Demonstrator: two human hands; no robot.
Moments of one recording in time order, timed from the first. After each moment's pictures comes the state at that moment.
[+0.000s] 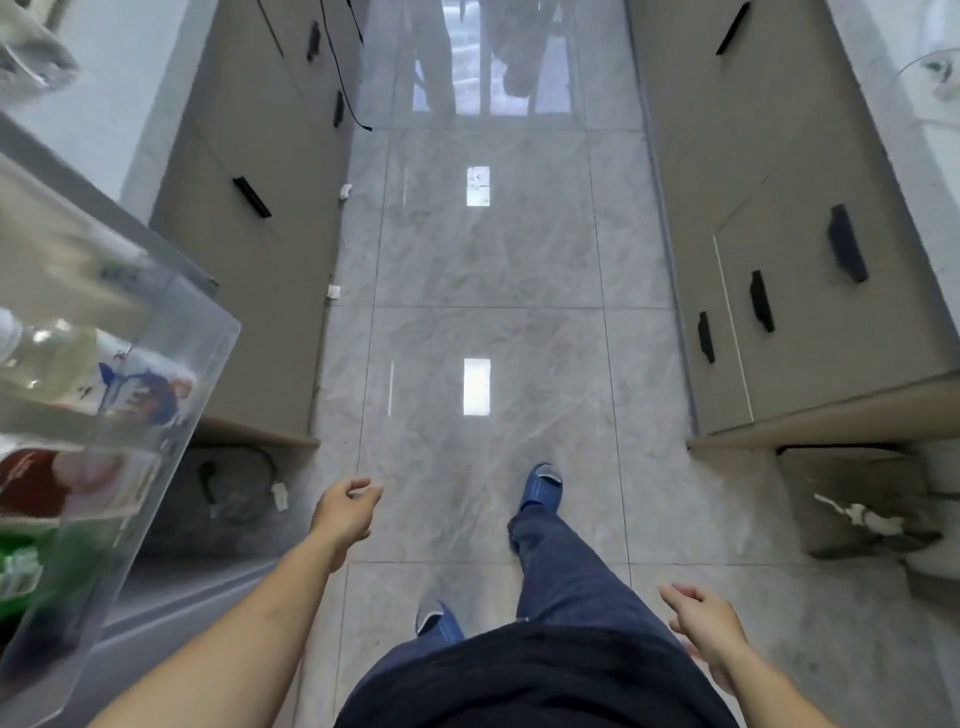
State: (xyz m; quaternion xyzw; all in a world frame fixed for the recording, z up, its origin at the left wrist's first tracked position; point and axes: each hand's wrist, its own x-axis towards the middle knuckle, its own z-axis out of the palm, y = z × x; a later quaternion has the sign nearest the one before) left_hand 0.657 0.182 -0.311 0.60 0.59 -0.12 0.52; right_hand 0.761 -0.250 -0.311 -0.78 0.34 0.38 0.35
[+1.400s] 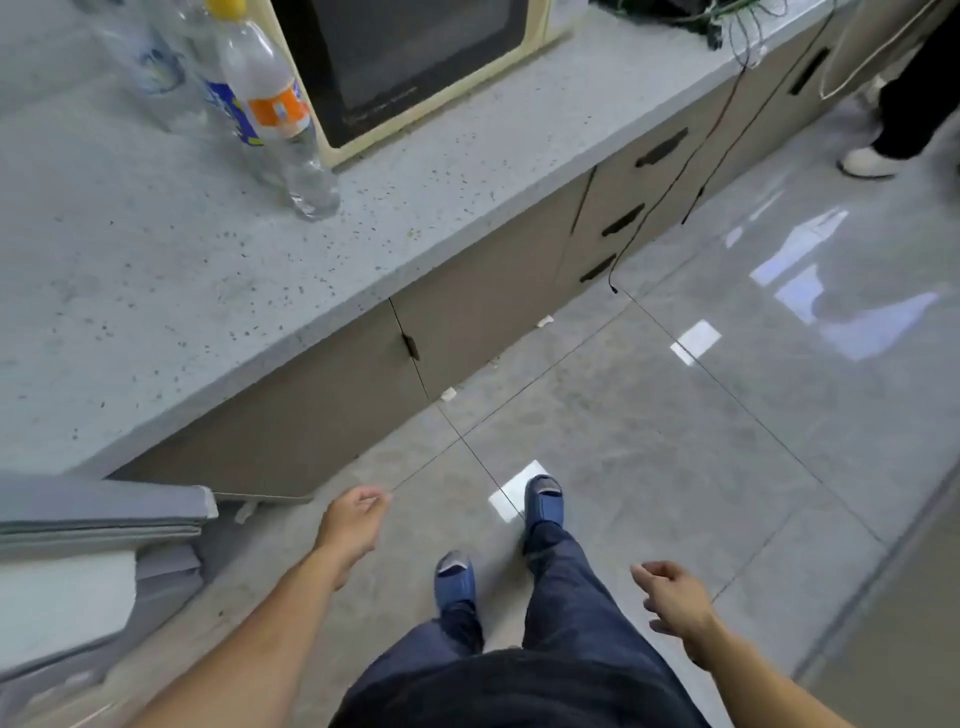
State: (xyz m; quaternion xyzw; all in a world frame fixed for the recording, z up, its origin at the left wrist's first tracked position) left_hand 0.987 0.432 -0.299 0.33 0.78 0.13 0.52; right_hand 1.370 0.286 -0.300 -0.84 -0.13 0.52 0.13
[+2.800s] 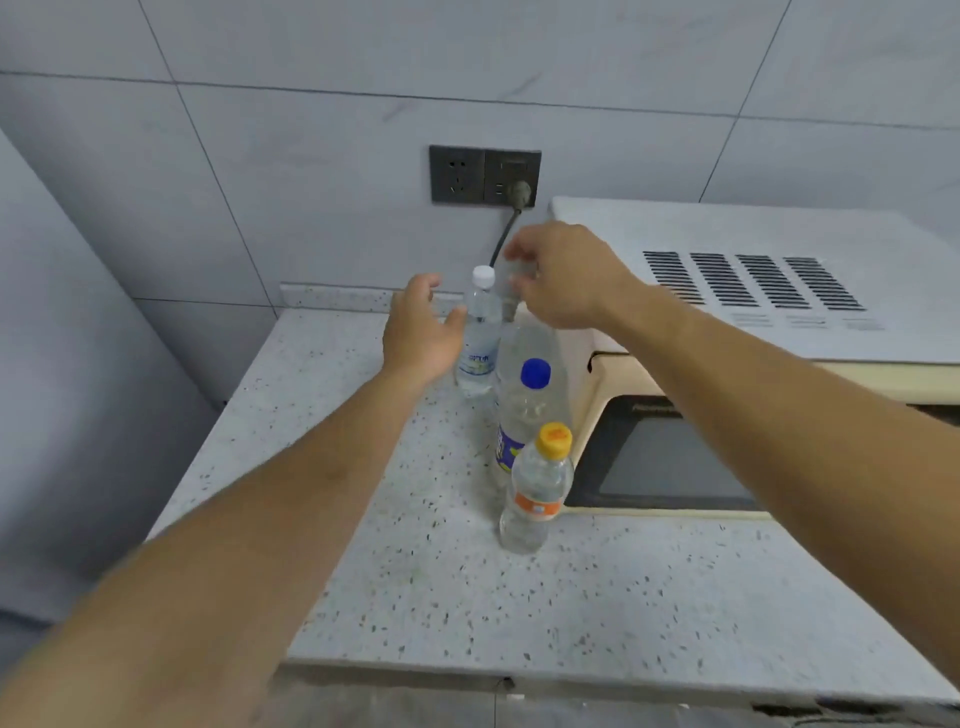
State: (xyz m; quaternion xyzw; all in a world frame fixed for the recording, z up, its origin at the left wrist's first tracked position) left_hand 0.861 0.874 0.001 0.39 0.80 0.45 0.10; right_hand 1.014 0.943 0.115 -0.35 -0.92 0.11 0.13
